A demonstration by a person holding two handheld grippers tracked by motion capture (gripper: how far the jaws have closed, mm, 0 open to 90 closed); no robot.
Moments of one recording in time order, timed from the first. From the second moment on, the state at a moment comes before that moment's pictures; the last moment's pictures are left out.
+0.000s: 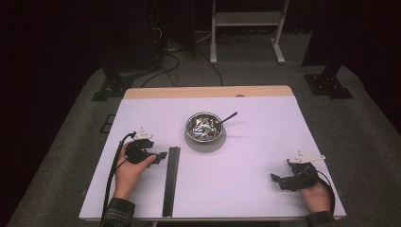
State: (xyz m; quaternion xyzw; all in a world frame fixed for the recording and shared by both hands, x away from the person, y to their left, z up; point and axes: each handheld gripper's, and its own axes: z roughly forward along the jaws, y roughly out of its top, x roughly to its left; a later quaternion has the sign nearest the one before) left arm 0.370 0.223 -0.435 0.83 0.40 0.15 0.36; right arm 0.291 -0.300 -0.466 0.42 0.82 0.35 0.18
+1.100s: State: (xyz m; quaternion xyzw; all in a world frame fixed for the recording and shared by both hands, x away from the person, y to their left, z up) left arm 0.387 0.209 -0.450 0.83 0.41 0.15 0.35; right arm 0.291 -0.300 -0.466 0.42 0.82 0.35 0.18
